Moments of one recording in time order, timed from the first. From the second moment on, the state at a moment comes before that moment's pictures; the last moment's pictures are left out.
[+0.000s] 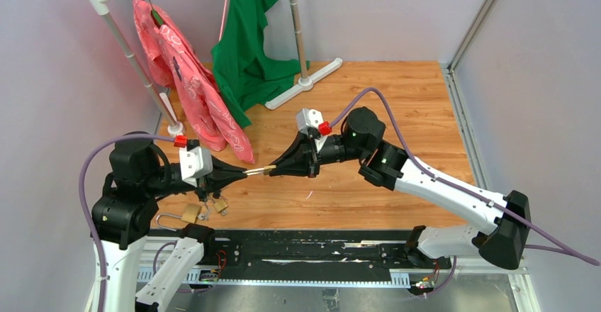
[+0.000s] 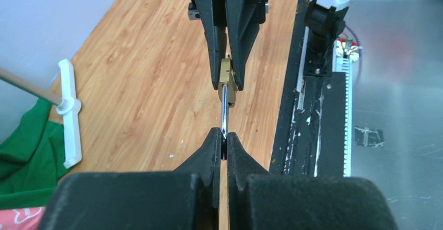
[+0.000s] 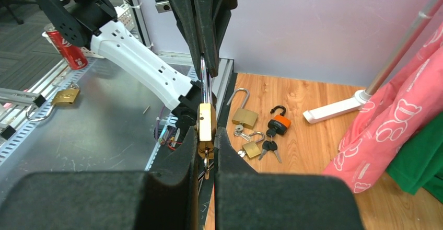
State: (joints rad) left arm -0.20 0.64 1.24 -0.95 1.09 0.45; right arm 1.00 1.22 1.11 0.21 -0.79 0.04
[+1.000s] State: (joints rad) left arm -0.18 0.64 1.19 -0.93 1.09 0.54; right arm 1.00 1.27 1.08 0.28 -0.76 0.01
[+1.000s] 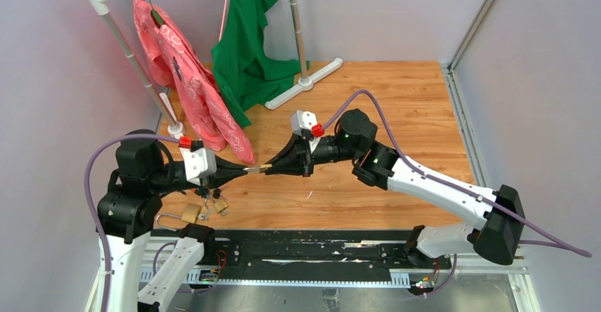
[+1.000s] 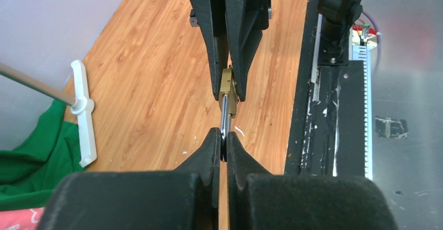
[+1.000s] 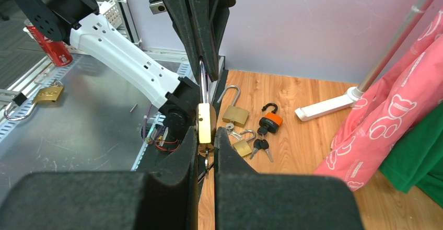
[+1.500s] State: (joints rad) left arm -0.20 0.64 1.16 -0.94 1.05 0.57; right arm 1.00 1.29 1.13 0.13 -0.76 -0.05
